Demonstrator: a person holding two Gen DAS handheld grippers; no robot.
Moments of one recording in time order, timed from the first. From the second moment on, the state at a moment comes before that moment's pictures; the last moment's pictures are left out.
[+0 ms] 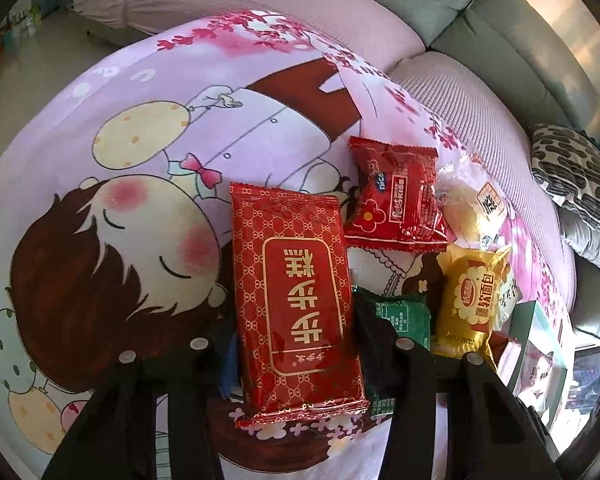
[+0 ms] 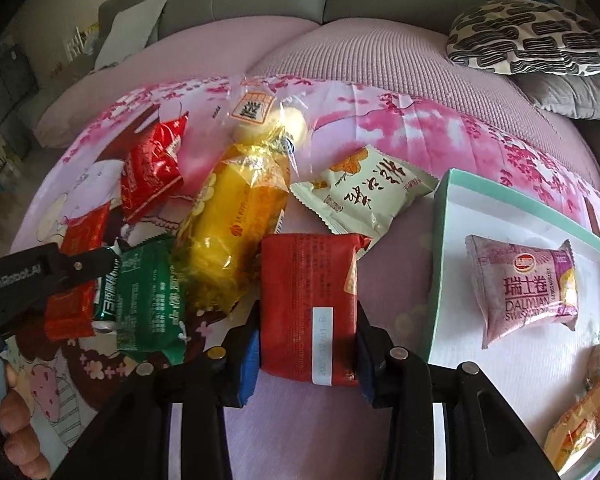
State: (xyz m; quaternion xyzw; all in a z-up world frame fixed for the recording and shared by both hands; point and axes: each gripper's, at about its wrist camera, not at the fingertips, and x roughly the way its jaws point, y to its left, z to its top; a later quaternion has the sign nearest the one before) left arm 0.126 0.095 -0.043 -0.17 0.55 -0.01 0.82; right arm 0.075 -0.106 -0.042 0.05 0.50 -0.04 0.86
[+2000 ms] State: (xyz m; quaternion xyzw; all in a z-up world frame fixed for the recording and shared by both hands) left arm 0.111 0.099 -0.004 -0.19 0.51 -0.02 0.84; right arm 0.026 -0.115 -0.011 0.11 0.48 -0.02 0.87
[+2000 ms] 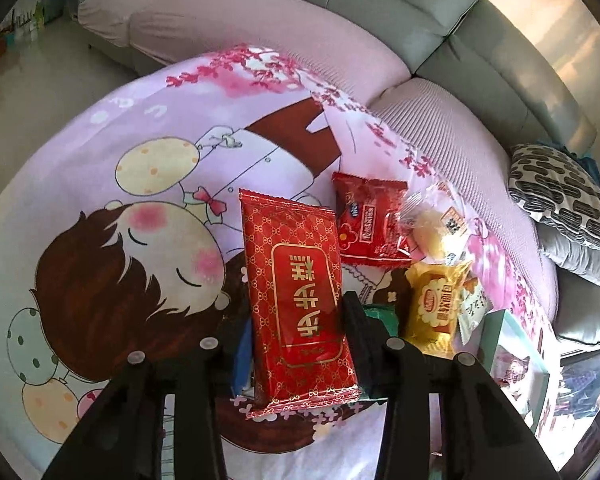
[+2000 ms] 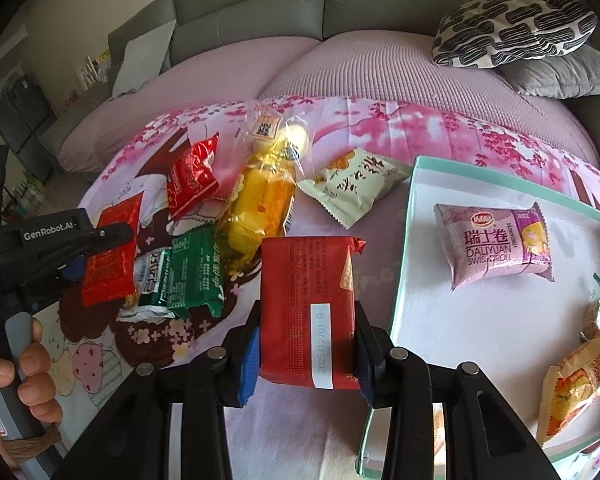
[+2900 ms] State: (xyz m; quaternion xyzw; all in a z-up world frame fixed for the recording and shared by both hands) left arm 0.071 -0.038 0.031 -0.09 0.48 -0.20 0.85; right arm -0.041 -0.294 0.025 0.24 0.41 -0.22 0.85
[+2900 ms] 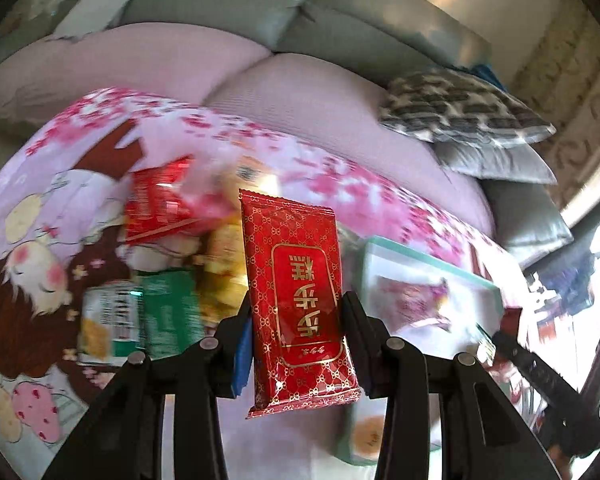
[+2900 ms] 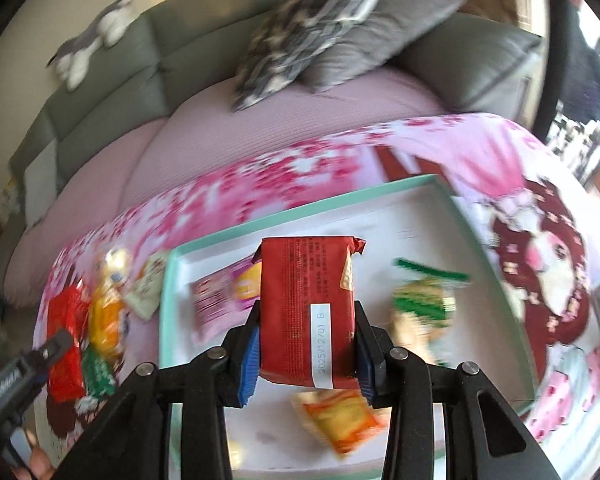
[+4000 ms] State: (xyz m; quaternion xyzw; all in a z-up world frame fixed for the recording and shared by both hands) left arm 0.020 -0.165 -0.015 0.04 0.52 -0.34 0.78; right arm -0.044 -0.336 -0.003 0.26 0.41 -0.24 0.84
